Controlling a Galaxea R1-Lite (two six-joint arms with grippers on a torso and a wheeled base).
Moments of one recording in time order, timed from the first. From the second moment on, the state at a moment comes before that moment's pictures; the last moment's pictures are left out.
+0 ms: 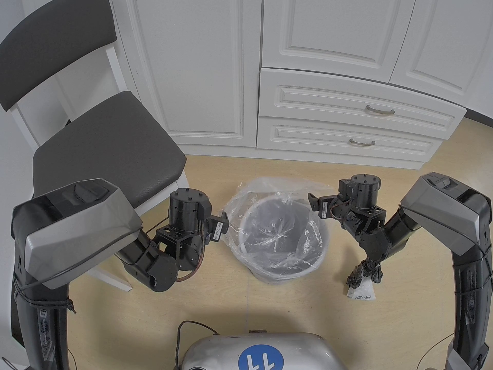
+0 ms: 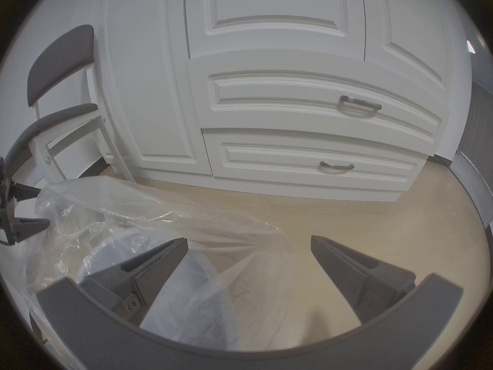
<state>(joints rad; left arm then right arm) -0.54 2.29 -1.01 -0.98 0.45 0.13 0.33 2.40 -1.17 -1.04 -0.22 0.02</state>
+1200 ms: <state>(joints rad) -0.48 2.49 -1.25 -0.98 0.45 0.05 0.26 2.65 -1.54 -0.98 -0.22 0.22</state>
